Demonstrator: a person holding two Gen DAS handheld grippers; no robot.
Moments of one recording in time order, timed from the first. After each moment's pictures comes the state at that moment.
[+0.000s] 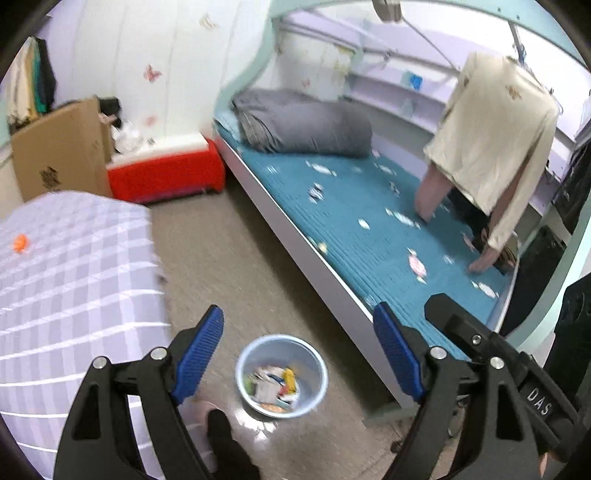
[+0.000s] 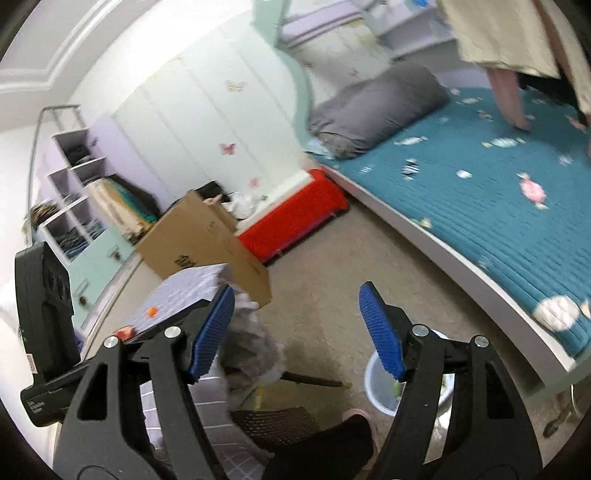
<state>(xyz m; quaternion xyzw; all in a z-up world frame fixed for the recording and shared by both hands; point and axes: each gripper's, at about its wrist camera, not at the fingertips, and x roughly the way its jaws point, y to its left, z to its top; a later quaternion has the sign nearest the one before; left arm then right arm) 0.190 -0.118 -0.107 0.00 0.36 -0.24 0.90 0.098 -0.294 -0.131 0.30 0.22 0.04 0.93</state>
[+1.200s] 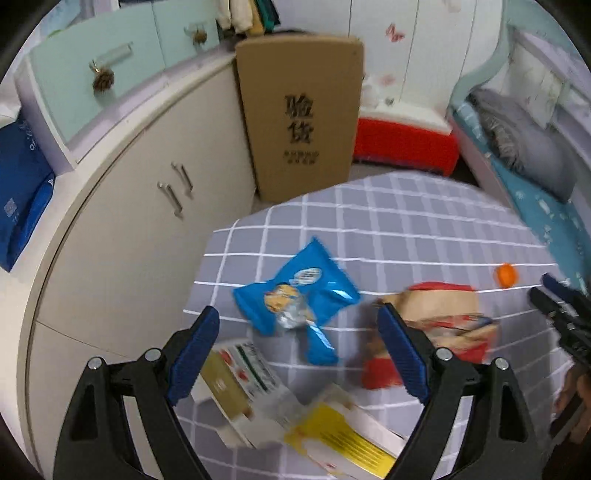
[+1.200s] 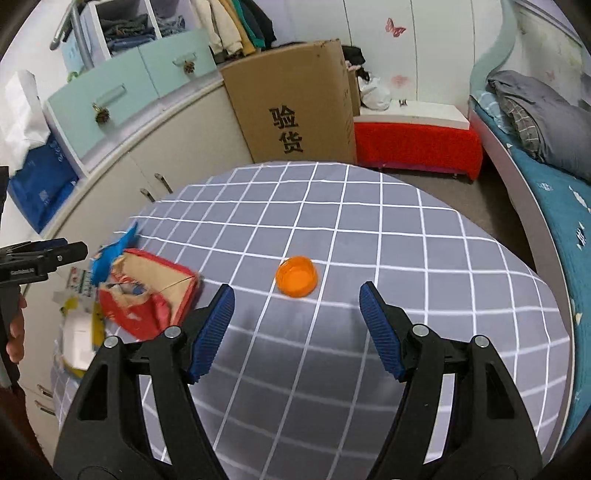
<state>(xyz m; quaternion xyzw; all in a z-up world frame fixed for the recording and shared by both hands) 0.350 0.416 -0.092 -0.02 0.49 0.09 0.87 0.385 0.118 -0.131 0.03 0.41 0.22 0.89</state>
